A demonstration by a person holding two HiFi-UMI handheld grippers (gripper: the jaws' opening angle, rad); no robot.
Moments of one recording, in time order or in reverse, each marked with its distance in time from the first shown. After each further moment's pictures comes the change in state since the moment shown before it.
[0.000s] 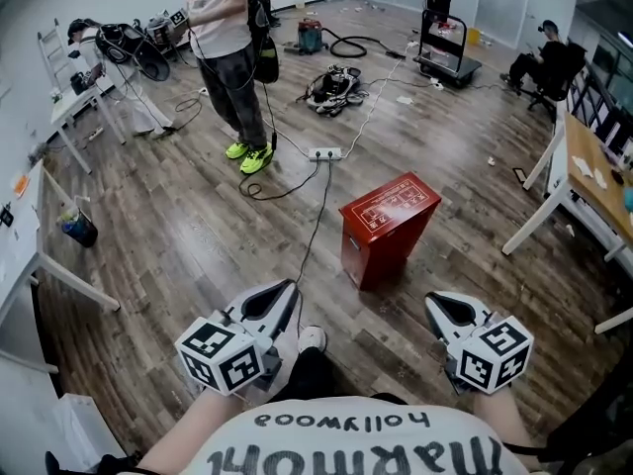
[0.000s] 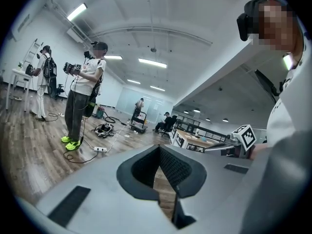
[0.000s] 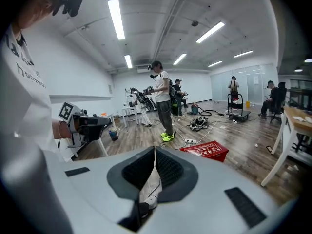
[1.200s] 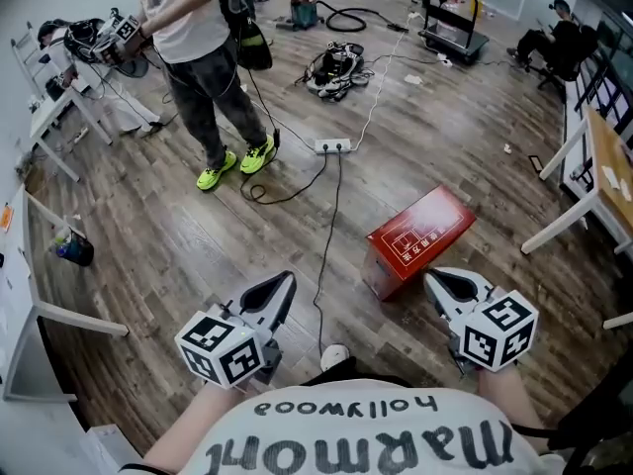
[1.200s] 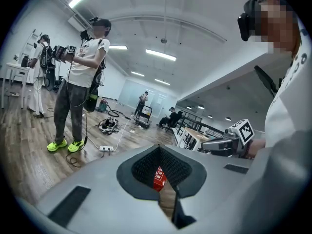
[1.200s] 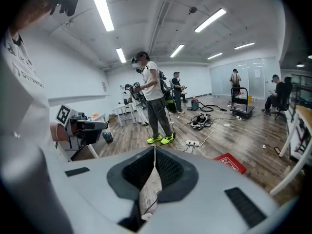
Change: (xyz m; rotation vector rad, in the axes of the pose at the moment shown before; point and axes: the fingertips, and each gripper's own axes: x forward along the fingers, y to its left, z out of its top) left arm 0.101 0.201 0.073 -0.046 0.089 0.006; right arm 0.212 -0.058 0.111 0.039 0.062 -0.001
